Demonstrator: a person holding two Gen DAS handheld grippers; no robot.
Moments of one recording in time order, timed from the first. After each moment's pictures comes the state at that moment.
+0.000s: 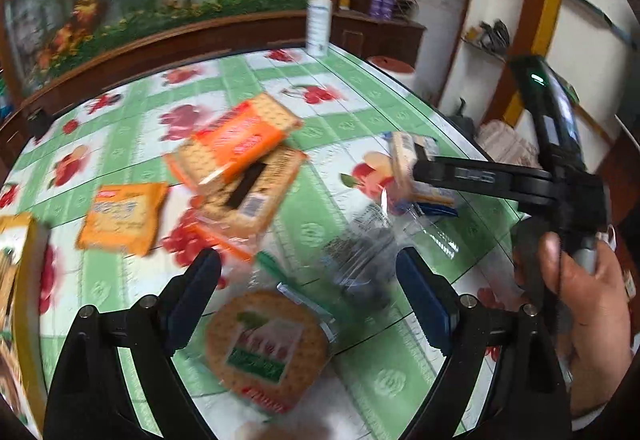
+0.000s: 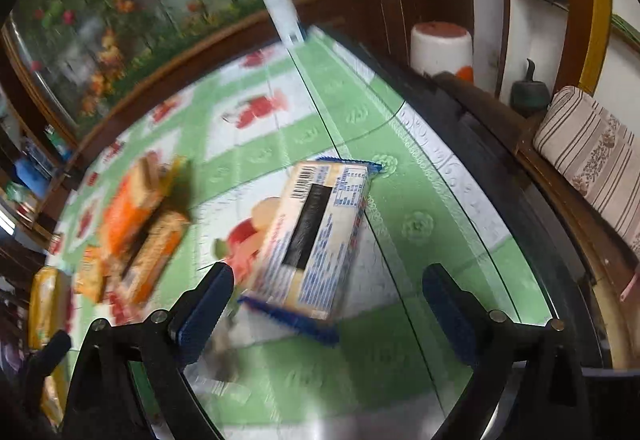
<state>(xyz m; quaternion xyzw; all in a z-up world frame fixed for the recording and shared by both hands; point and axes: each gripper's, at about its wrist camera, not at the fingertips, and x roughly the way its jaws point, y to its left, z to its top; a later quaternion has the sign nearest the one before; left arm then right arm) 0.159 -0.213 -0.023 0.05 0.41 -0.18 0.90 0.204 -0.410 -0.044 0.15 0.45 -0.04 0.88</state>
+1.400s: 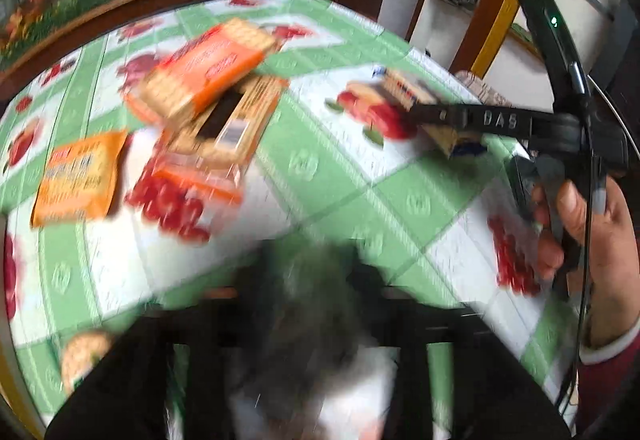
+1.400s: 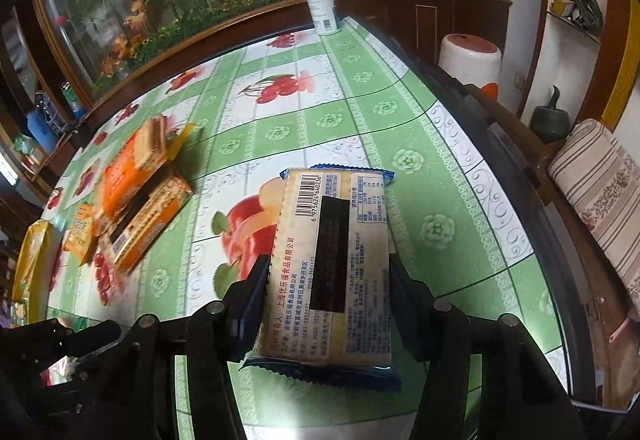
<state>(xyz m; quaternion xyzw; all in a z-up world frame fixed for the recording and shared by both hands) 0.156 -0.185 -0.065 0.07 0.47 -0.25 0.84 0.200 -0.397 -0.054 0.09 0.45 0.01 0.89</state>
